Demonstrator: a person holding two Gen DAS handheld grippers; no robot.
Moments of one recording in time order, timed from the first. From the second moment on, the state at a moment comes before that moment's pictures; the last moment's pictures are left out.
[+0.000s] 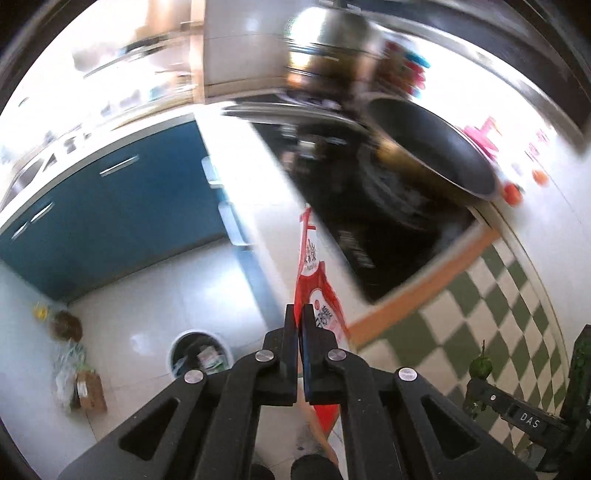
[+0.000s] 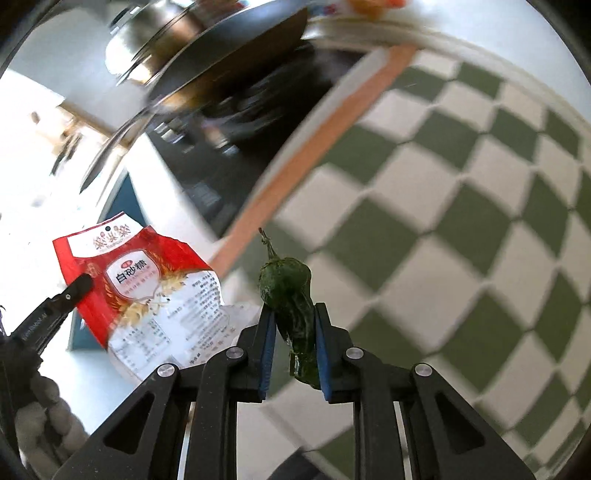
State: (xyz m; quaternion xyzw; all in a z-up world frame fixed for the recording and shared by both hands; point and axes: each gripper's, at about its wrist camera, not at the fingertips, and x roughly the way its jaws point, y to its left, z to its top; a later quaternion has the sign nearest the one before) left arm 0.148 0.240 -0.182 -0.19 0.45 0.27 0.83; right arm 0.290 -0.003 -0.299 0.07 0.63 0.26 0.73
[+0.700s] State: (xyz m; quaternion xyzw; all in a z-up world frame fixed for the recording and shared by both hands) left arm 0.003 0.511 -0.581 -0.40 0.52 0.36 0.66; right arm 0.140 0.341 -0.646 -0.06 0.71 0.36 0.61
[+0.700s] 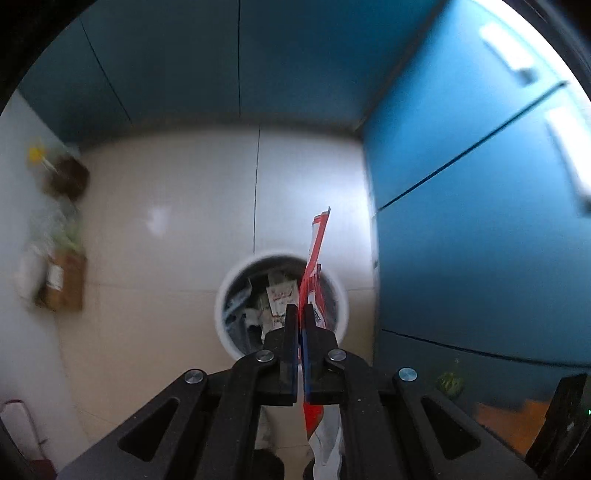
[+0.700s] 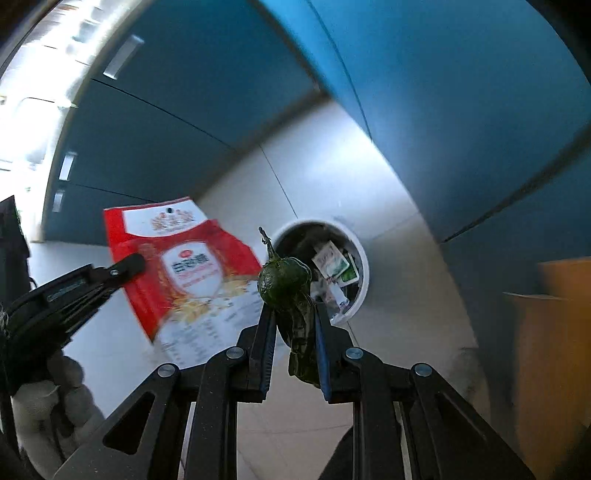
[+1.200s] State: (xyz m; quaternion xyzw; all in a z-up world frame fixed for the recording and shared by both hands) left arm -0.015 0.533 -0.777 -0.42 0.60 0.34 0.59; right arm 0.118 0.407 -0.875 -0.14 0.75 0.35 0.55
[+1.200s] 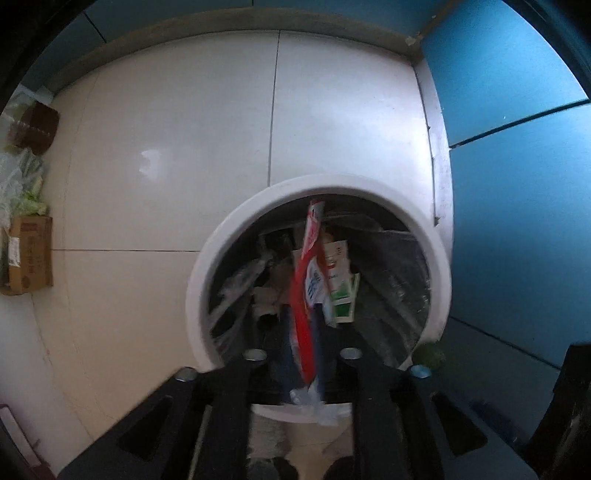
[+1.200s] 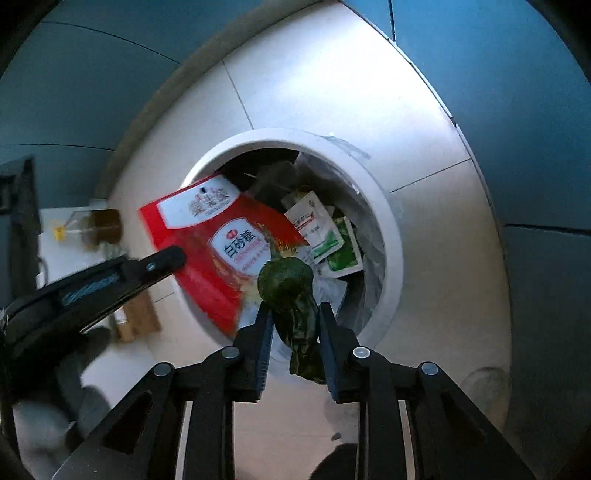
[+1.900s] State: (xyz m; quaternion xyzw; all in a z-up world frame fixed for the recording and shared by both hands) left arm -0.076 0.472 -0.553 -0.27 0.58 0.44 0.63; right arm 0.092 0.369 -0.623 -0.27 0.59 0.34 0.68
